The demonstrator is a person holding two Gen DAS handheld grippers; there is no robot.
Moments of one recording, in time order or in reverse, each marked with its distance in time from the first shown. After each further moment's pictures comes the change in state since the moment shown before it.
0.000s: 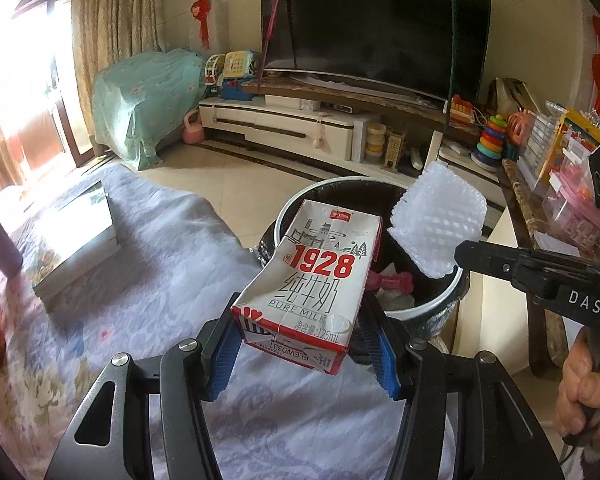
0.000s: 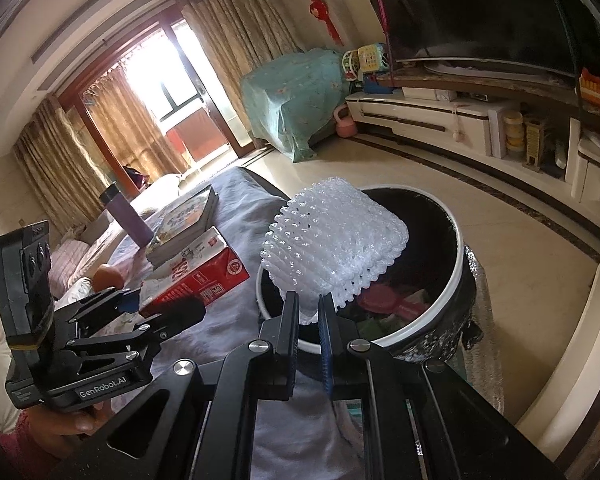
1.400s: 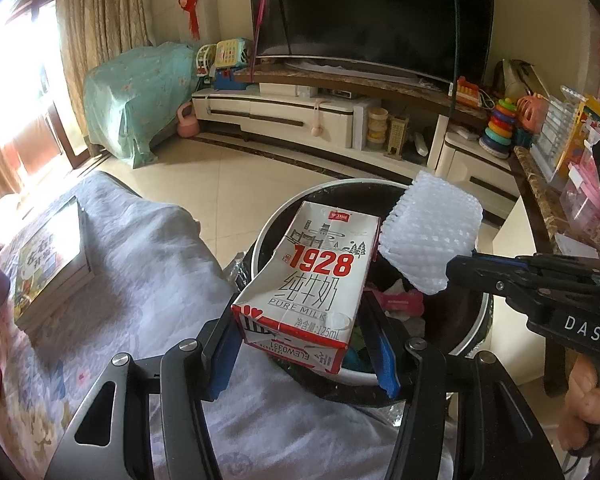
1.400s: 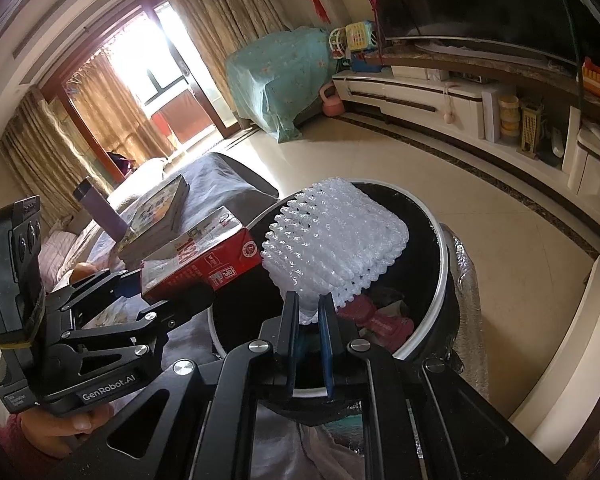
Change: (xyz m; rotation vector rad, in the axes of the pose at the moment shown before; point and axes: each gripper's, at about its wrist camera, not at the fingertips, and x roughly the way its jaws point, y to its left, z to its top) left arm 0.060 -0.020 0.034 0.034 0.053 0.025; right arm 0.030 -0.023 0.023 0.011 0.088 -0.040
